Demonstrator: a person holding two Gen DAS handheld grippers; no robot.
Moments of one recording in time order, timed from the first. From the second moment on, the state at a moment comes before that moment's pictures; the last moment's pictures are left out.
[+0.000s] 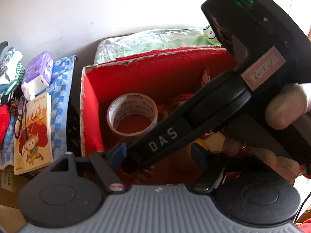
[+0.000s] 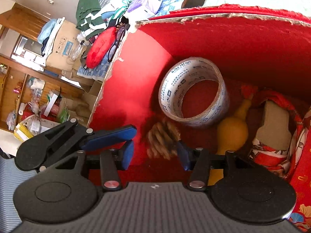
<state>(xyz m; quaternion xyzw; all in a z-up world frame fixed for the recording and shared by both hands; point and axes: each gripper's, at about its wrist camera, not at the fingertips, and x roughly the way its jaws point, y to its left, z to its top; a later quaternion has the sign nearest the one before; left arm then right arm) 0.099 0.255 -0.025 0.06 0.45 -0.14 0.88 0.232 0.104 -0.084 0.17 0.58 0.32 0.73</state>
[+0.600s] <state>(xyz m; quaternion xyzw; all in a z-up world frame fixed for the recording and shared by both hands) 0.103 0.255 -0.024 0.05 0.46 -0.11 0.88 0.227 0.102 -0.078 0.17 0.55 0.30 0.76</state>
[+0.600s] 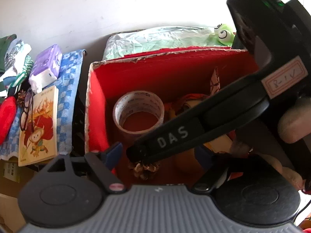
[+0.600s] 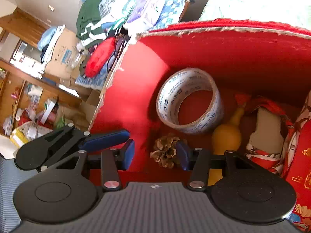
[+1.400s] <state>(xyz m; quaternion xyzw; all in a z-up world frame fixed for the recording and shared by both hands) 0.100 0.254 -0.024 0.05 0.47 -0.10 0.88 0.226 0.099 -0.077 0.18 0.54 0.28 0.77</state>
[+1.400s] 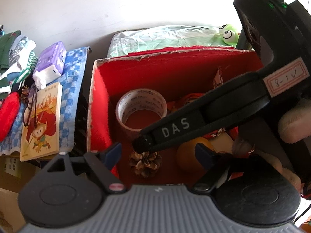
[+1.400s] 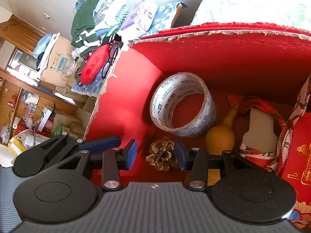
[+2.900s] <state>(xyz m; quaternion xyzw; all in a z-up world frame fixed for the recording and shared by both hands) 0.098 0.251 -0.028 0.06 0.46 -0.14 0.87 0.190 0.072 -0.060 0.17 0.47 0.15 0.85</state>
